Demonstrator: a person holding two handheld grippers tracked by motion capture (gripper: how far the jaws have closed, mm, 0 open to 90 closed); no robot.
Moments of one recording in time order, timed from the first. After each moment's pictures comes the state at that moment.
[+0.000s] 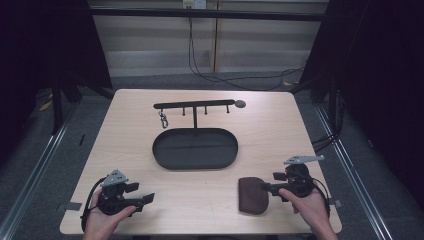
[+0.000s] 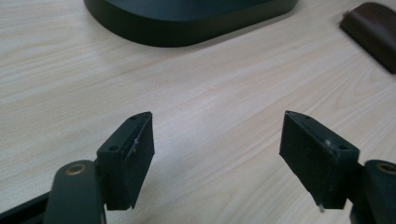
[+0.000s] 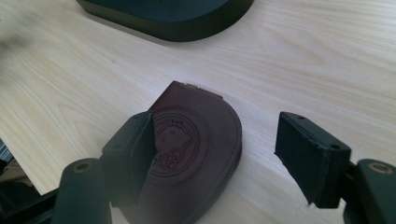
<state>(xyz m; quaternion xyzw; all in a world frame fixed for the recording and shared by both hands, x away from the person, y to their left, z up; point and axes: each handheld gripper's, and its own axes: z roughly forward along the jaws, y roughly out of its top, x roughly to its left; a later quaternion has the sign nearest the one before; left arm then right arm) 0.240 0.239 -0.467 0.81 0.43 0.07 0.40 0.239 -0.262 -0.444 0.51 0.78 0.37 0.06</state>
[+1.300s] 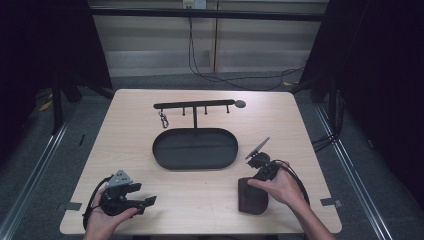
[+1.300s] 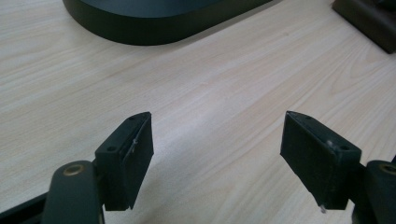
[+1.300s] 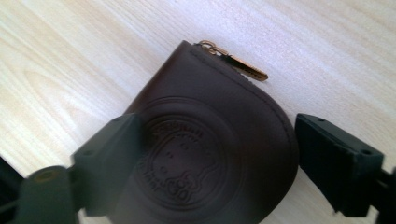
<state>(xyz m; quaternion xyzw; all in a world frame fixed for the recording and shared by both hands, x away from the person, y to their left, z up) 0.240 0.234 -0.466 0.83 0.39 0.07 0.39 0.302 -0.193 -0.460 0.48 0.87 0.11 -0.05</state>
